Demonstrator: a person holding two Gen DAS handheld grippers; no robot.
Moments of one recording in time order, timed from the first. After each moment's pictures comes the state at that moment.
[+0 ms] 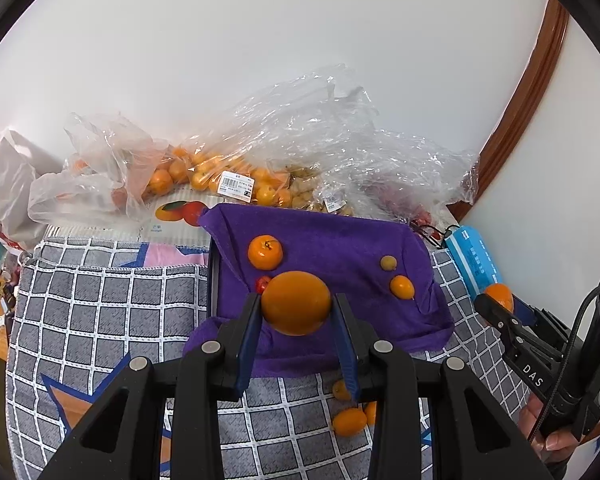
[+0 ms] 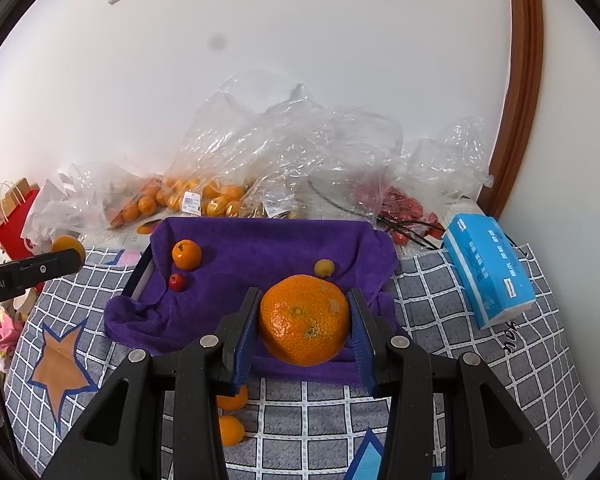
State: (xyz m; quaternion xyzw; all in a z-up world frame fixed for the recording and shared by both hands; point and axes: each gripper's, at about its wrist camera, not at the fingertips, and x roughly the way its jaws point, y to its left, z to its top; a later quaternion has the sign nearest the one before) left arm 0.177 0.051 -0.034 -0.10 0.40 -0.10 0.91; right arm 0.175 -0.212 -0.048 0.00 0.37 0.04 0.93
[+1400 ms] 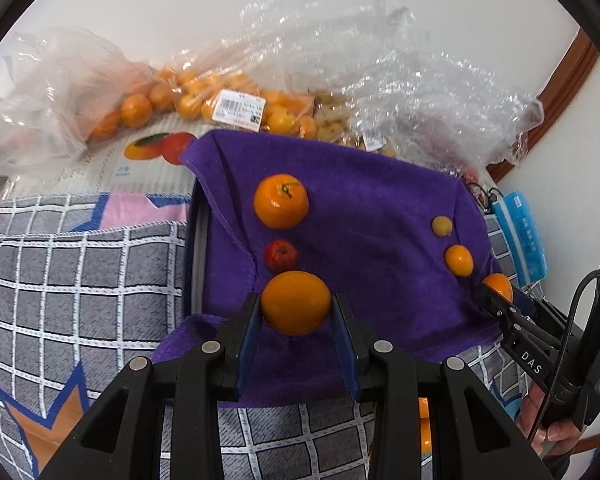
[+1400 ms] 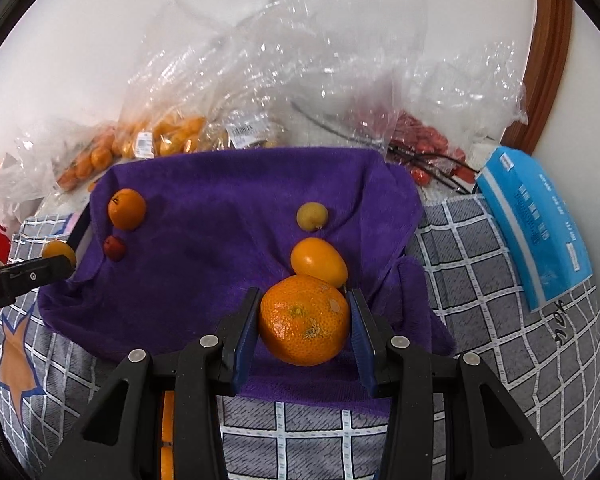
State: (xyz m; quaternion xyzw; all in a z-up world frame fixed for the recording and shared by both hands) left arm 0.247 0.037 -0.123 -0.10 0.50 -0.10 0.86; right arm 0.245 -0.226 -0.143 0.01 0.46 0.03 0.89
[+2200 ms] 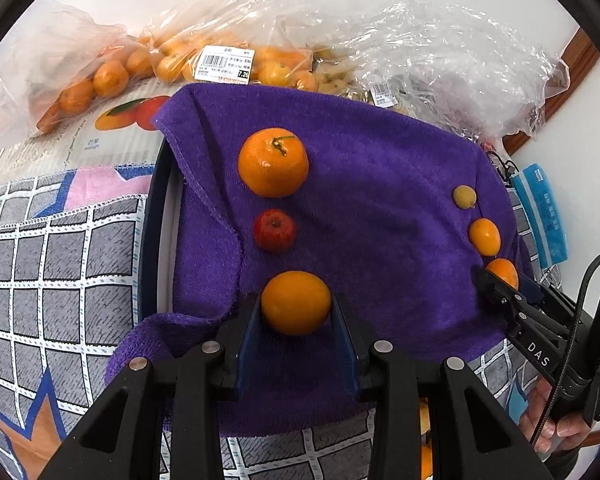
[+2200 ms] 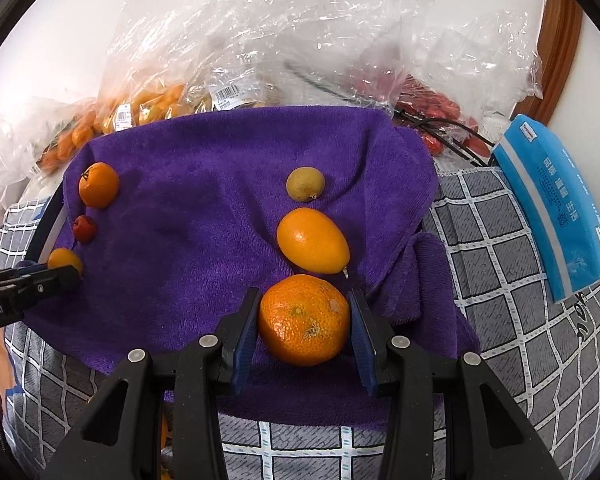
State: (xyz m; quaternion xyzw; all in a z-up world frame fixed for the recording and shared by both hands) left arm 0.264 0.020 -0.159 -0.07 0.53 -0.10 0.84; right arm 0.259 -0.229 -0.173 0.00 0.49 0.02 0.87
